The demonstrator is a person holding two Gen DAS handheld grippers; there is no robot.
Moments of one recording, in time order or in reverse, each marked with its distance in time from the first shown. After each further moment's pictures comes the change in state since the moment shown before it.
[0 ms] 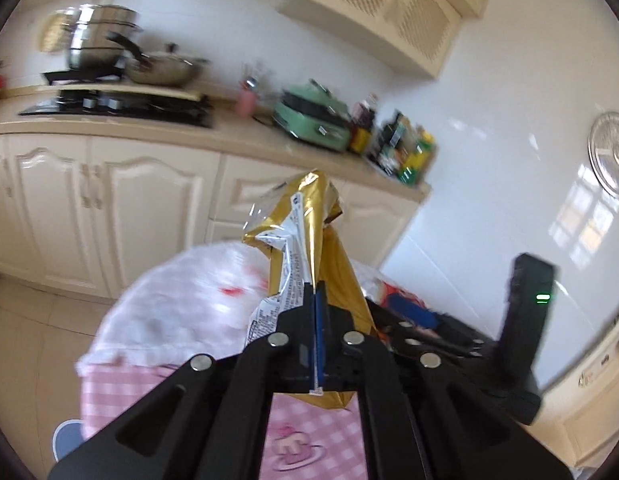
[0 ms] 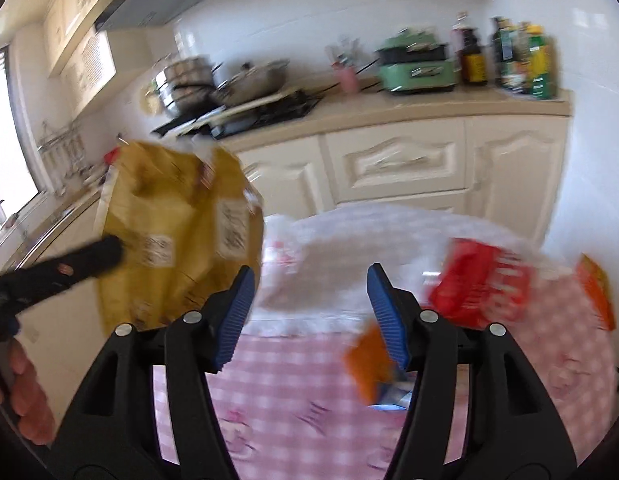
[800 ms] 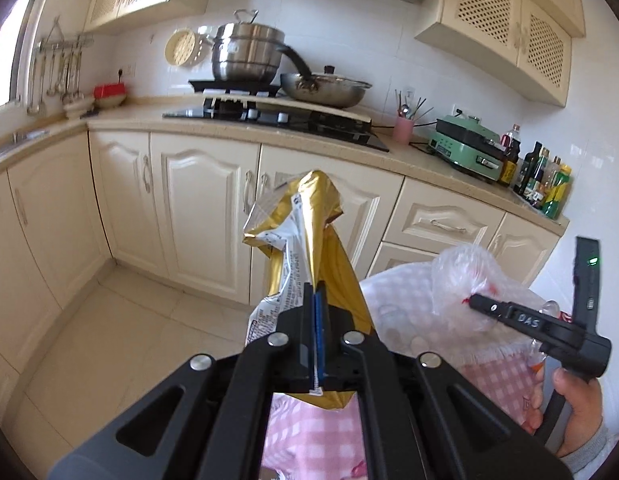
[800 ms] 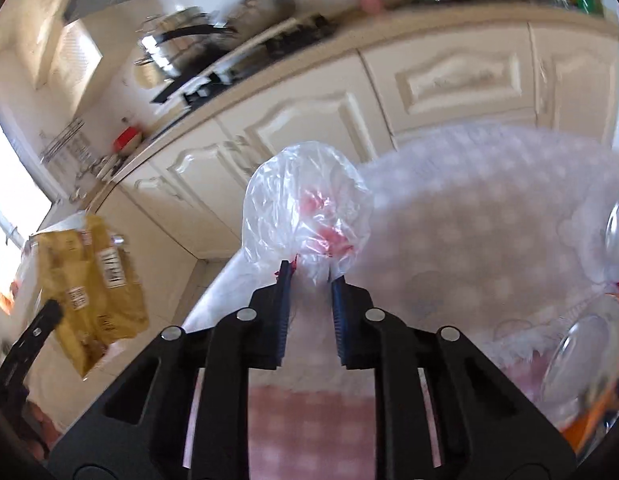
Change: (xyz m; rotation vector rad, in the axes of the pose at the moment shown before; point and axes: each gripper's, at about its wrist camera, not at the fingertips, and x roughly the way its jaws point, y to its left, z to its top) left arm -0.044 0.137 -0.029 -0.082 -0.084 0.475; right arm 0.105 0.055 -0.006 0.097 0.149 0.116
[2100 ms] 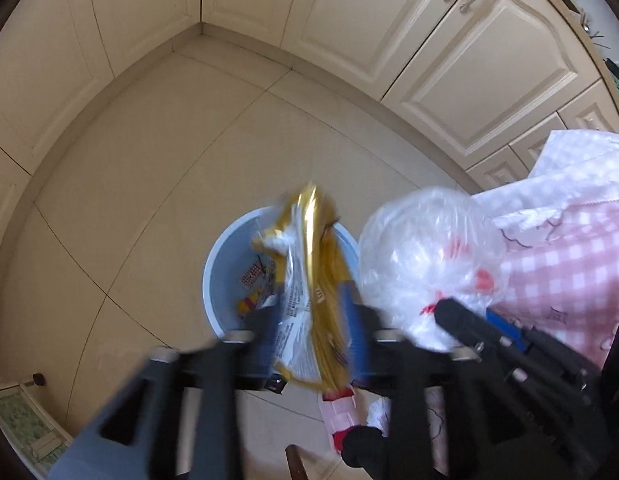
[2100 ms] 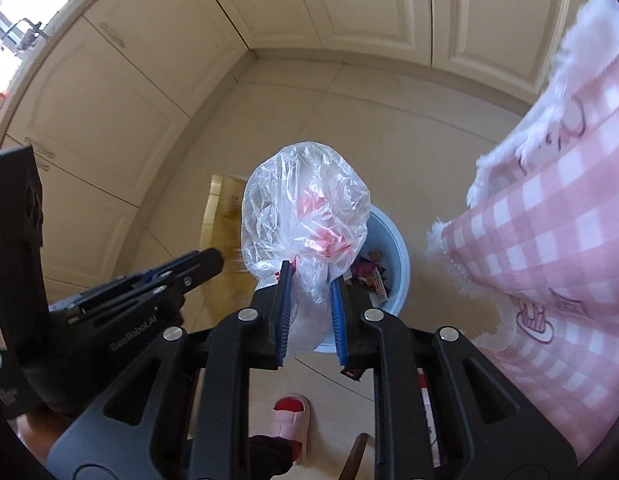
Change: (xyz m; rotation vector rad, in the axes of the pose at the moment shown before) left arm 0.108 0.296 -0.260 -0.353 0.624 0.172; right arm 0.228 0.214 -0.291 -0.230 0.602 0.045
